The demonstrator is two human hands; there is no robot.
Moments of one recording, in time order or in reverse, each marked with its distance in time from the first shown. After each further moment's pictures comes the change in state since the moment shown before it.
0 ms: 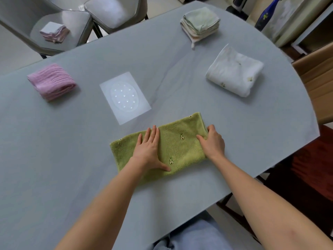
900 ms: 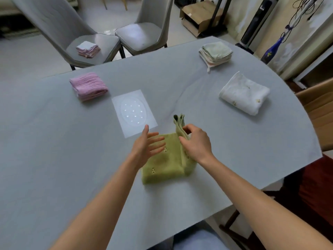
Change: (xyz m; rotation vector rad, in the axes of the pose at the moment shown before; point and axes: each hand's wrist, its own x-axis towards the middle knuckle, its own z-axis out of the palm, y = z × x) left_hand -0.056 -0.031 -0.044 -1.916 0.152 -0.333; right_hand -0.081 -0.112 -0.022 0.131 -0.019 -0.373
